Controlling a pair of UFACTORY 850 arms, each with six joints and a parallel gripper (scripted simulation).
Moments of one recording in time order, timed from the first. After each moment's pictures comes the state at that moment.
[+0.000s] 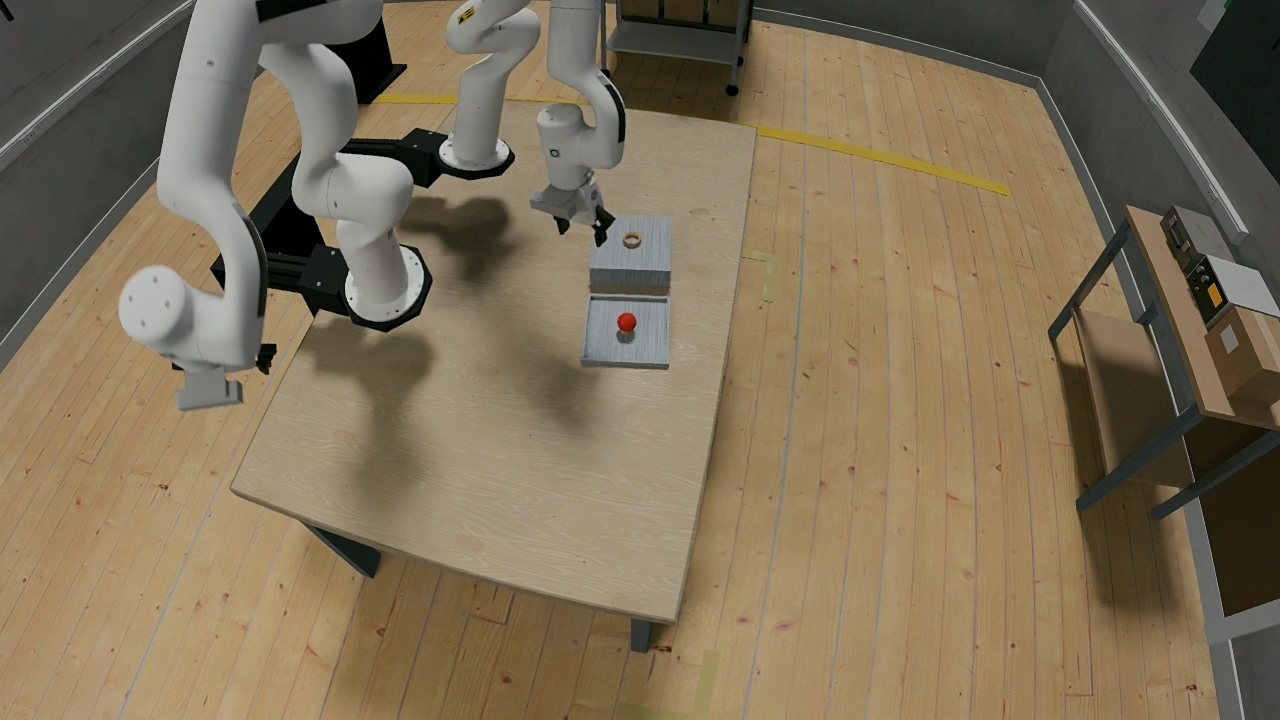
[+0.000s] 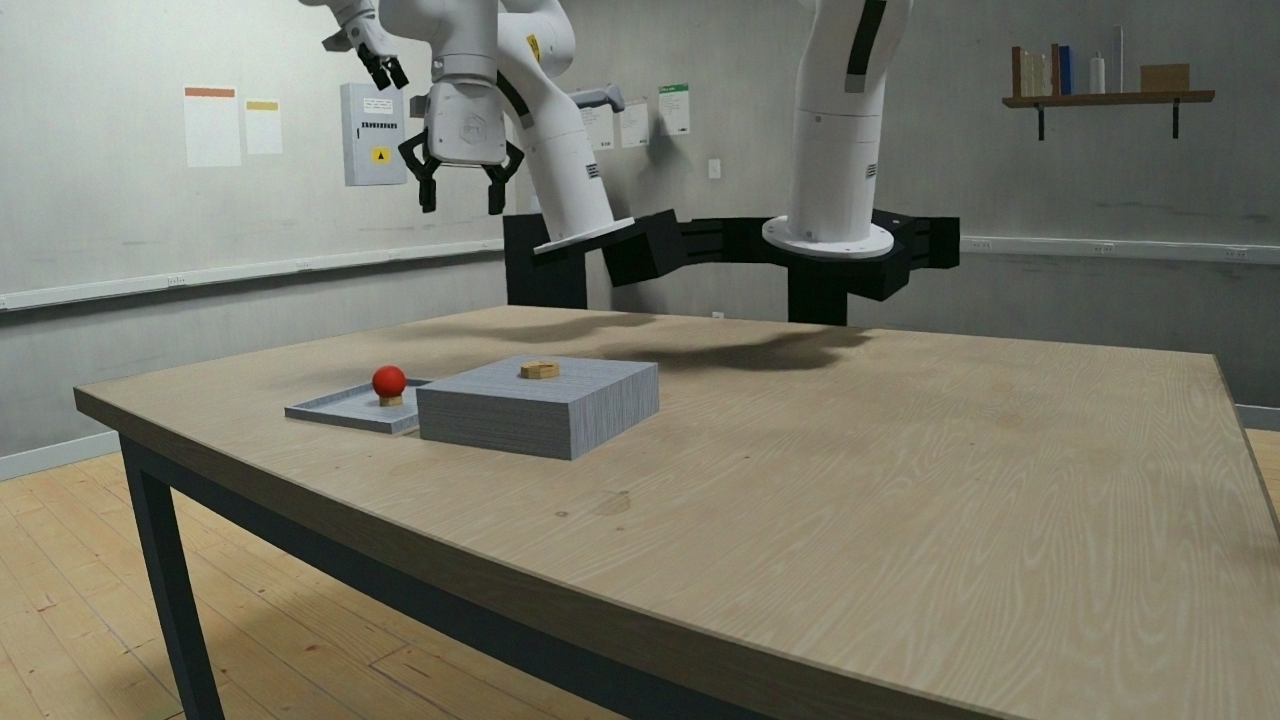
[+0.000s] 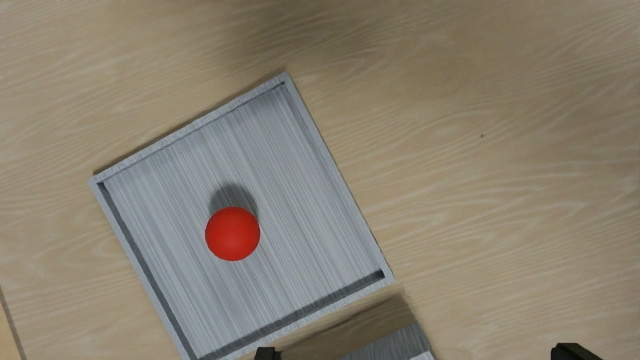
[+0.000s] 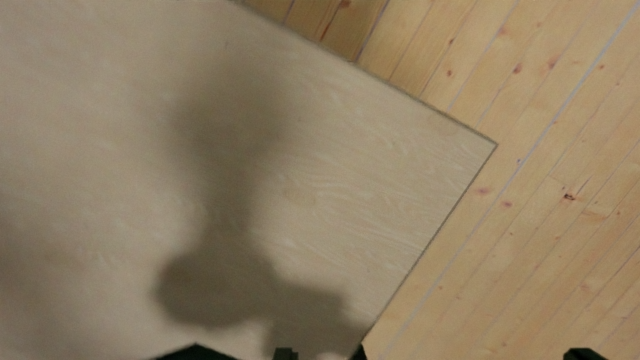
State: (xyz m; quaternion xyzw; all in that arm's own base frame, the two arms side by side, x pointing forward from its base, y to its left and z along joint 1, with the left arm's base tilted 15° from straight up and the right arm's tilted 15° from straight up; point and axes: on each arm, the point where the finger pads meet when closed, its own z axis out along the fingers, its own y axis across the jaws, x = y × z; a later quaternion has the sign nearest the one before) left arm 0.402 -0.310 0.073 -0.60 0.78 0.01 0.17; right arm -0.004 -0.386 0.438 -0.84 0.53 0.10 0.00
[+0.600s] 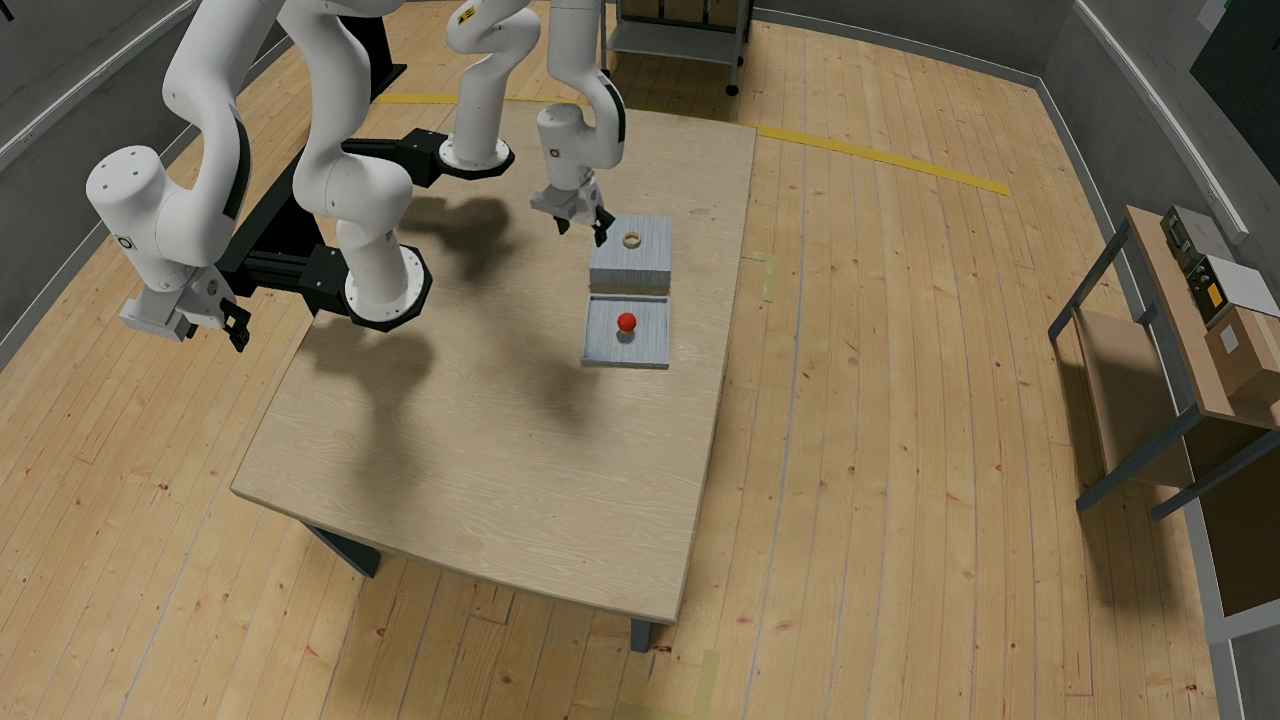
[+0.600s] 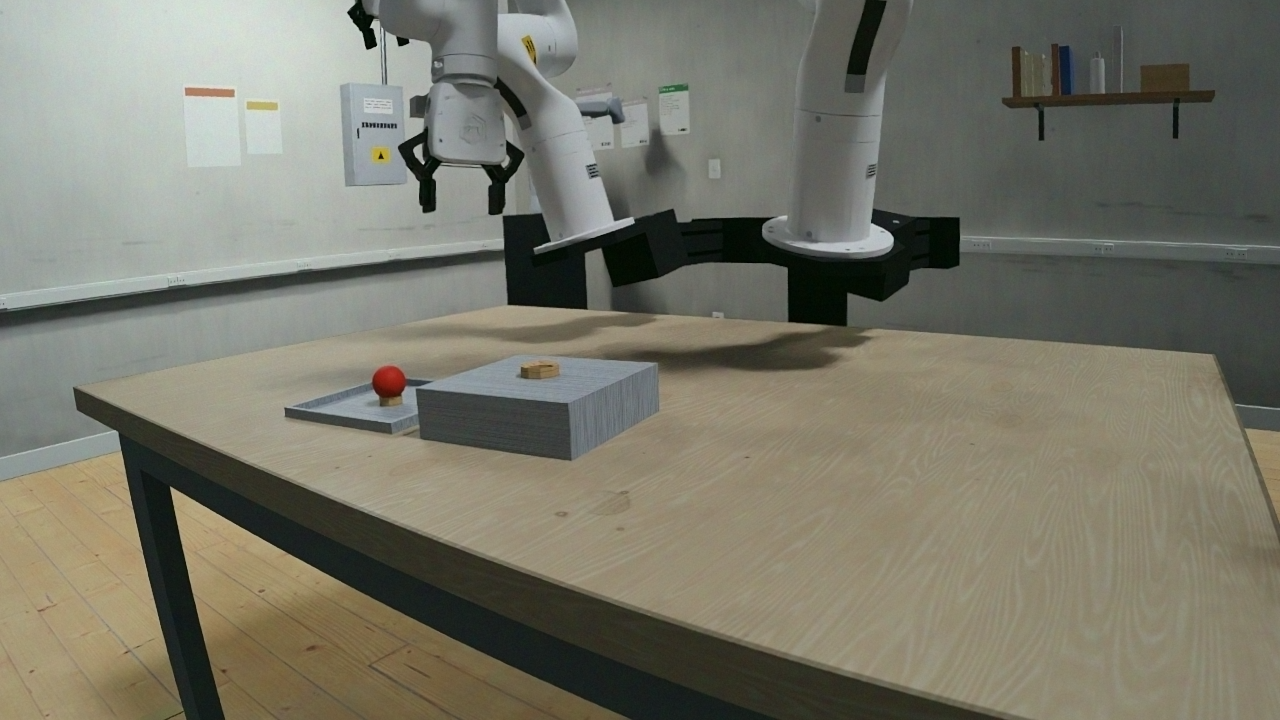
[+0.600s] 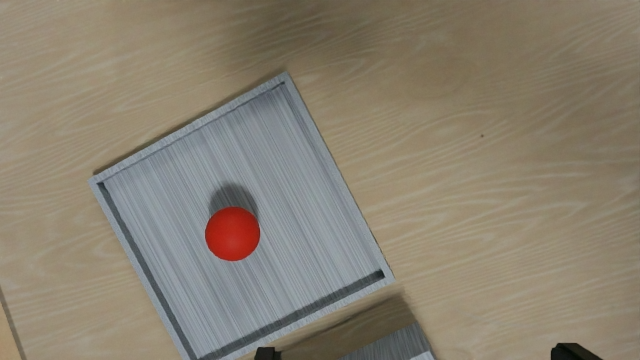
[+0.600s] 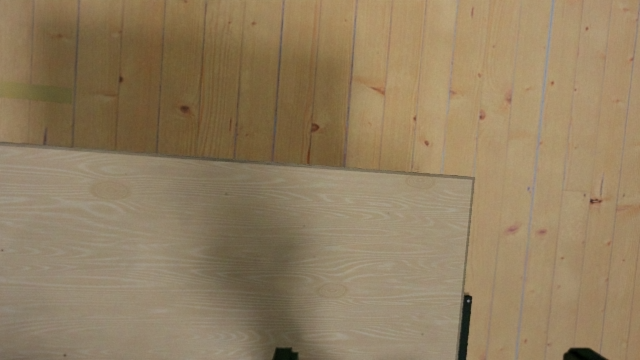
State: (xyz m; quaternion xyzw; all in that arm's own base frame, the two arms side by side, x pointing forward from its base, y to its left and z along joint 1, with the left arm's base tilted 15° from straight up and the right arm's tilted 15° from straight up) left arm 0.402 -0.310 0.073 -0.60 0.78 0.01 0.17; right arm -0.008 -0.370 0.523 -0.72 0.69 -0.04 -0.06
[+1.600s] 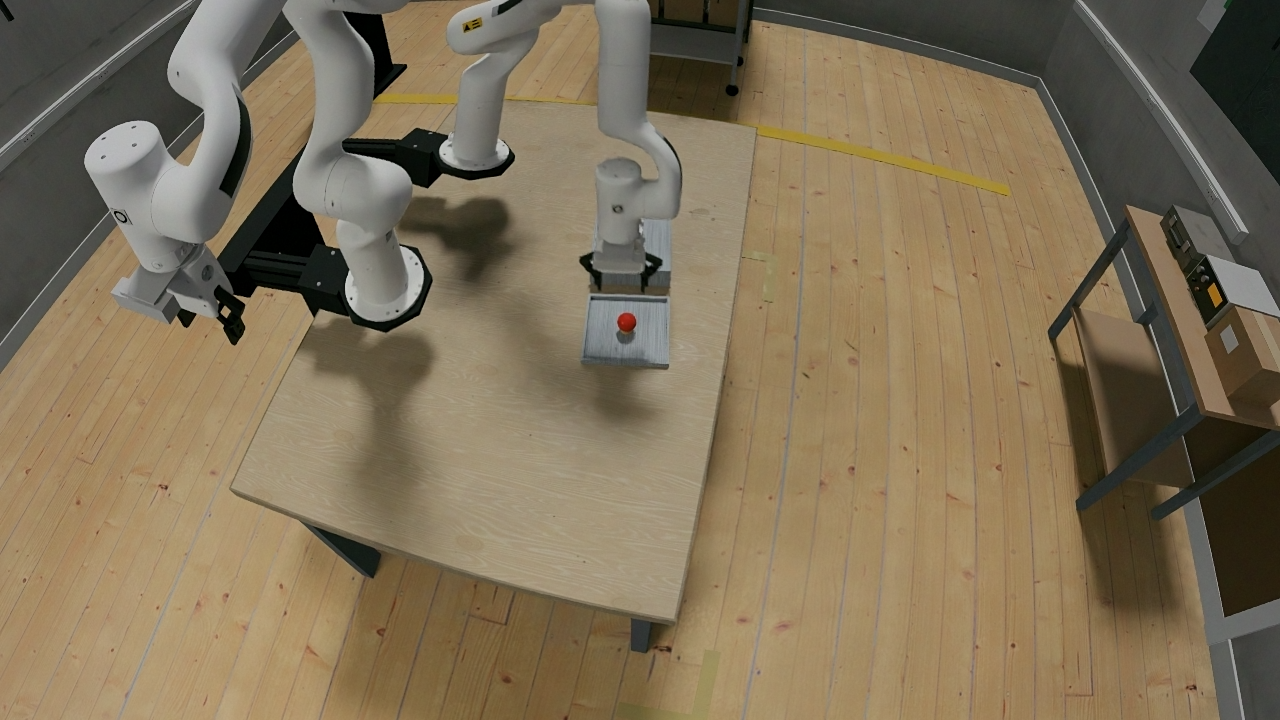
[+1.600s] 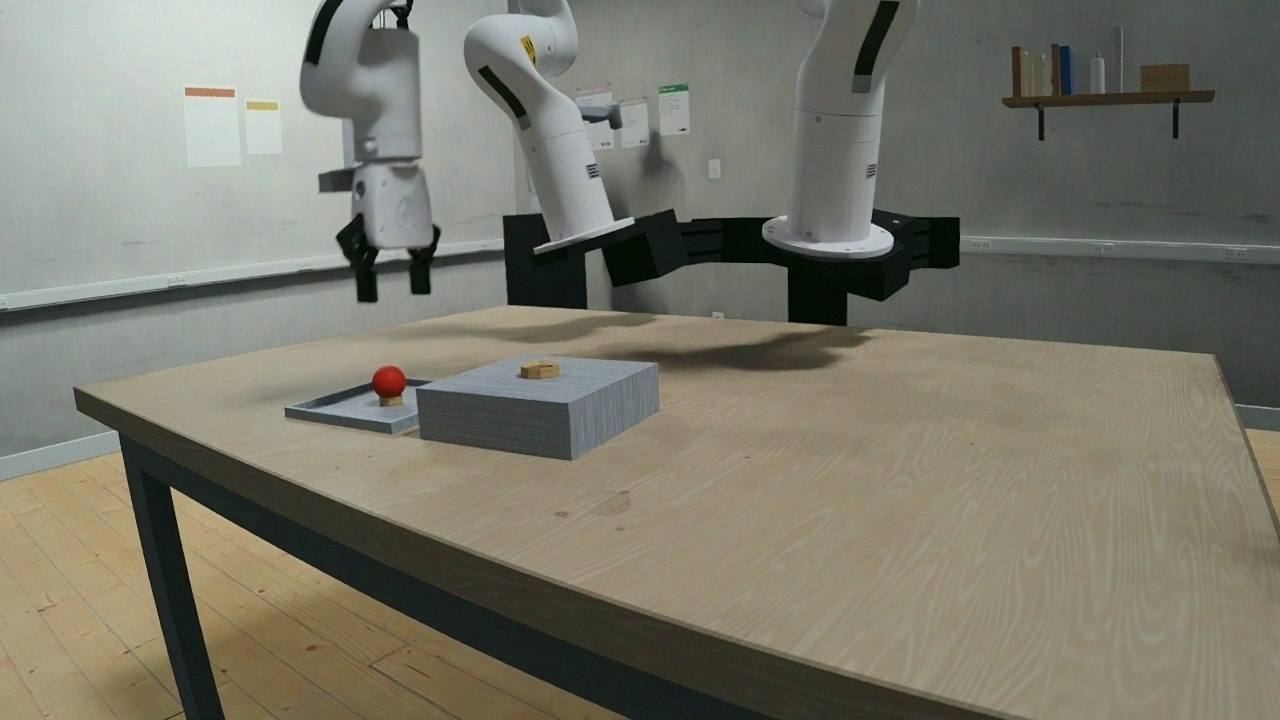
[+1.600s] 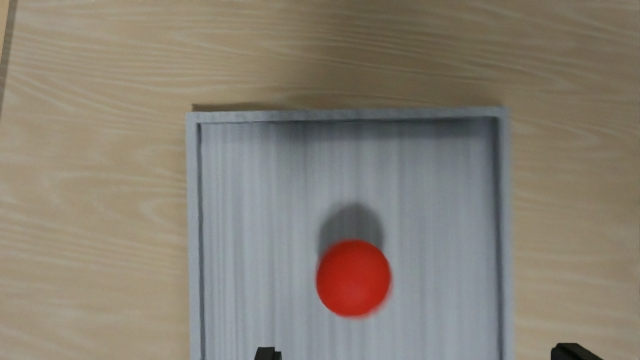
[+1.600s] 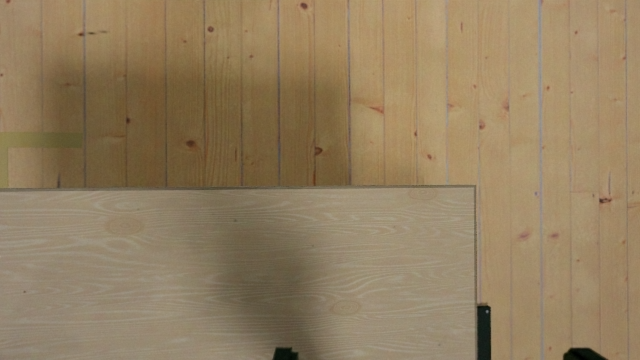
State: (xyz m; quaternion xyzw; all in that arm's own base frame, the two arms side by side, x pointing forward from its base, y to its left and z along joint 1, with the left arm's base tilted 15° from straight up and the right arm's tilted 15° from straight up) left arm 0.511 -0.321 -0.015 -0.77 0.62 -0.01 0.13; right arm -0.009 -0.364 0.541 -0.70 0.71 -0.07 -0.07
